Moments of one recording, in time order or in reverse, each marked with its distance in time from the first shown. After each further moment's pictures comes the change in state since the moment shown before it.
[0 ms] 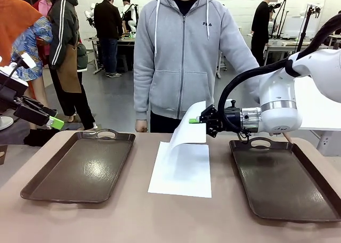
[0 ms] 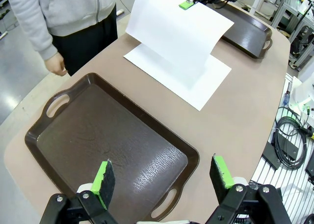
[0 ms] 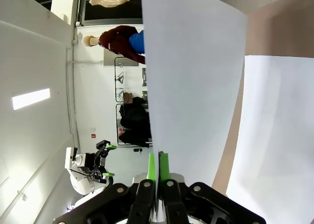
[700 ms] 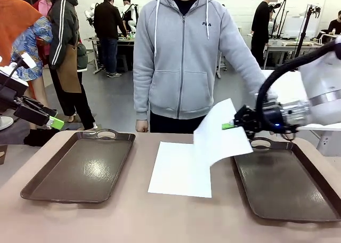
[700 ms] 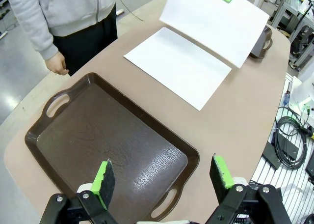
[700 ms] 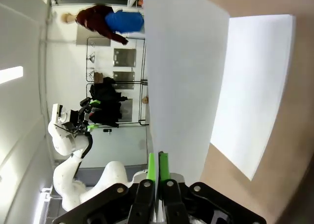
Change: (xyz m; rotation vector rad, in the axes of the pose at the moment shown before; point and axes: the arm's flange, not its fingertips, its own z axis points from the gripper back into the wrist) left arm 0.000 0.000 0.000 0.001 0.001 0.000; right arm -0.058 0.040 0.127 -0.167 0.084 0.079
